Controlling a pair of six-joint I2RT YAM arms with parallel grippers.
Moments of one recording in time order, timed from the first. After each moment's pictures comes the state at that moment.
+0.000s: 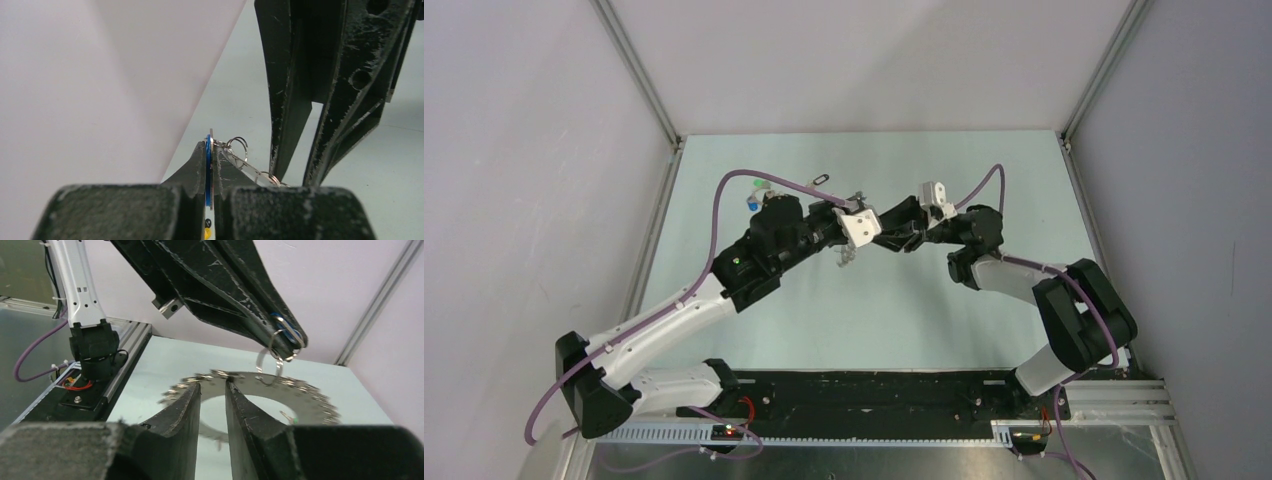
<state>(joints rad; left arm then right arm) -0.86 1.13 1.04 -0.02 0.00 0.71 0.51 1.56 0.75 1.42 -1.06 0.33</state>
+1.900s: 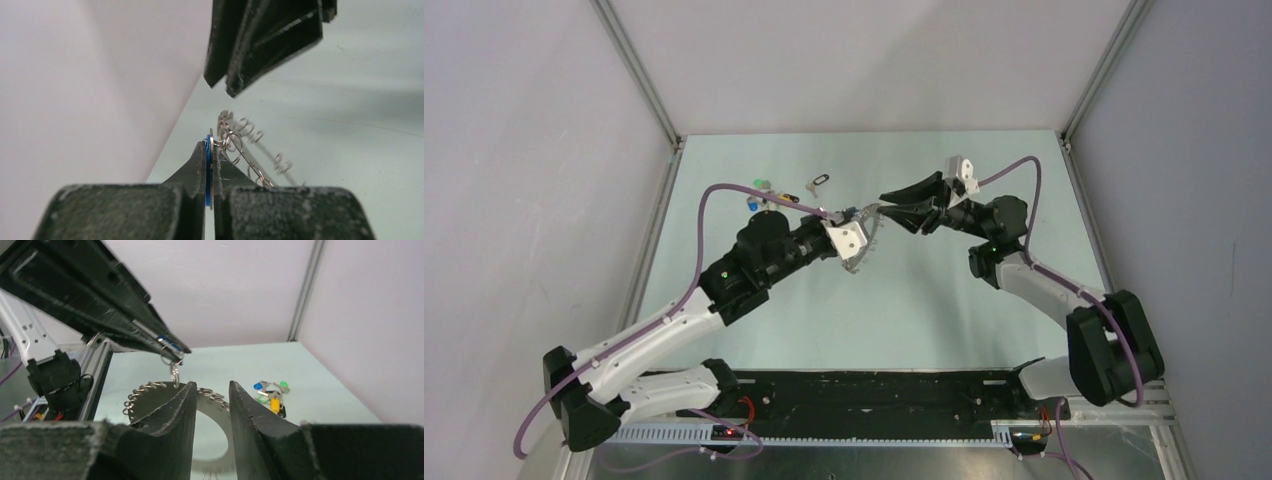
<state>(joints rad) -0.87 1.04 0.96 -0.01 0.03 0.65 0.41 1.39 0.76 1.17 -0.94 0.33</state>
